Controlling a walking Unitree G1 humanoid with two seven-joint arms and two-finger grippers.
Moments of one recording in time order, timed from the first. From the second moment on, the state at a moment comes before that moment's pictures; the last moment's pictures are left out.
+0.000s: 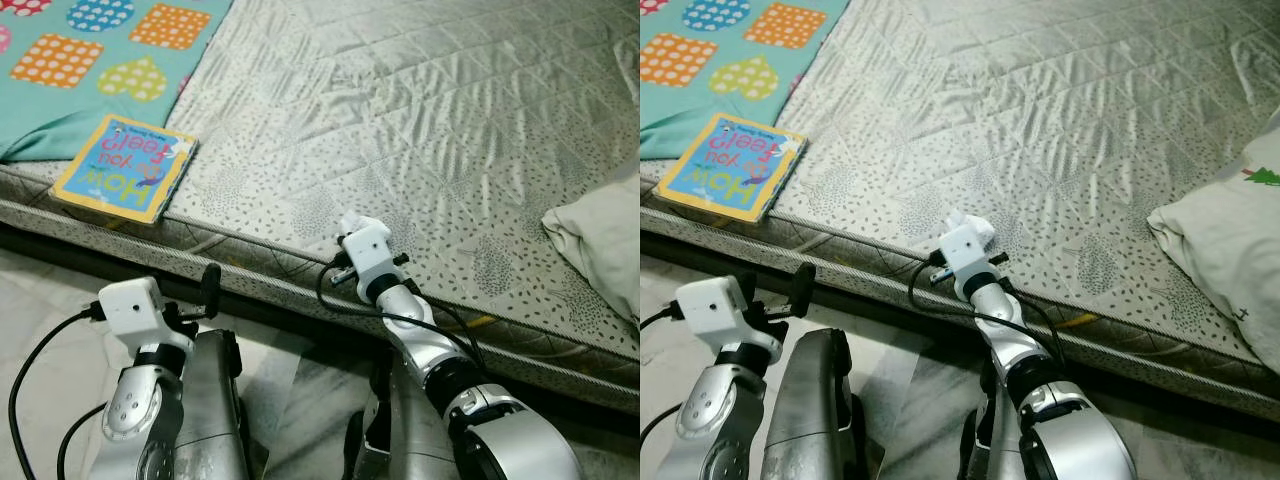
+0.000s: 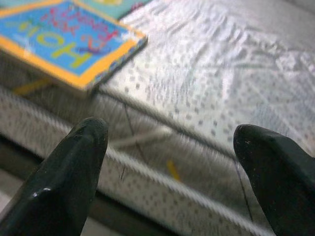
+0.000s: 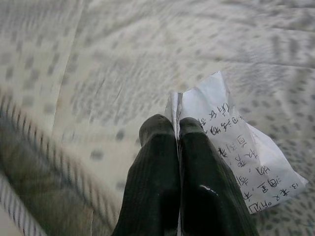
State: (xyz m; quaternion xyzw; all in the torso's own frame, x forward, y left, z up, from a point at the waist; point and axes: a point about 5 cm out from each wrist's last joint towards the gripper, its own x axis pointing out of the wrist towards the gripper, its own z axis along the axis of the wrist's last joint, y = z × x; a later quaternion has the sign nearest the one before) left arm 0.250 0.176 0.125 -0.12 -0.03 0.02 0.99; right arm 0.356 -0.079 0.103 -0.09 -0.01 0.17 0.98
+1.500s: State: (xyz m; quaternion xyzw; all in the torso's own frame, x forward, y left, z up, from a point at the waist) left arm 0.288 0.197 0.128 -0.10 -0.08 0.03 0.99; right arm 0.347 -0.141 0.138 0.06 -0.08 0.10 0.99
